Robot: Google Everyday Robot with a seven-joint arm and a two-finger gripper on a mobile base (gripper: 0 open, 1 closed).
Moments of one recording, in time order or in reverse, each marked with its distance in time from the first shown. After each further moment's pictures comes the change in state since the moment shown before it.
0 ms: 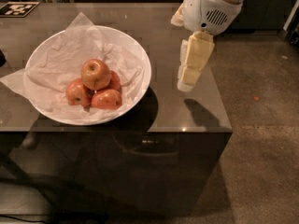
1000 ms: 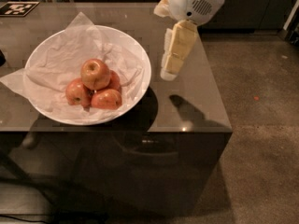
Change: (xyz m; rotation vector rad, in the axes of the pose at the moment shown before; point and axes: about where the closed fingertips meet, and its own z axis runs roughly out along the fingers) arm -0.039 -0.019 0.004 -0.005 -0.124 -0.050
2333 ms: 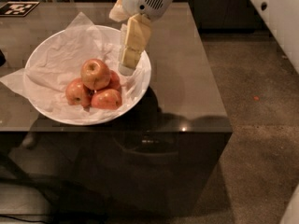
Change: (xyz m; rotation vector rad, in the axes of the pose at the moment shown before) arm -0.082 -0.002 0.042 -0.180 -0.136 -0.073
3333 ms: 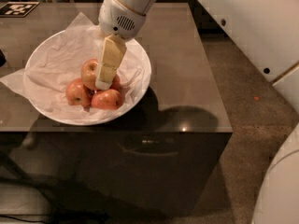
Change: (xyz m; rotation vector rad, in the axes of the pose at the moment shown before) arm -0.014 -0.010 0.063 -0.057 -0.001 0.042
